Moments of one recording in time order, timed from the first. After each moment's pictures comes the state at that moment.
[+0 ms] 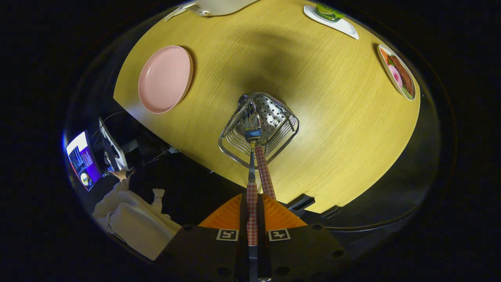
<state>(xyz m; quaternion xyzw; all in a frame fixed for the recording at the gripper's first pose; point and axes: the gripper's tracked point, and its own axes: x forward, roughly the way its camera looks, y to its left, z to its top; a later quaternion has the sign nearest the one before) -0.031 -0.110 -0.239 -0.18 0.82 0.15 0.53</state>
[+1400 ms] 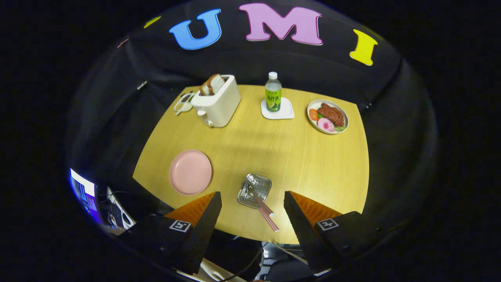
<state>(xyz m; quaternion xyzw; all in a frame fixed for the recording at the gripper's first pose) 0.016 -0.078 -0.086 -0.04 0.44 0.10 0.89</state>
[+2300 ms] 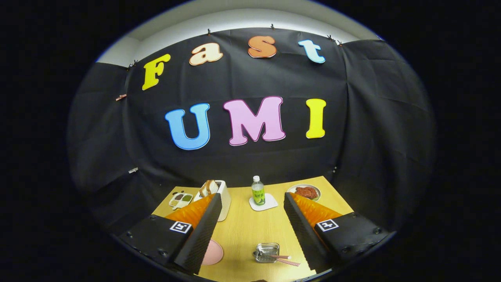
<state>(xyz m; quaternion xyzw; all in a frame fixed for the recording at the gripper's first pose) 0.014 -0.038 0.056 0.02 0.07 0.00 1.00</state>
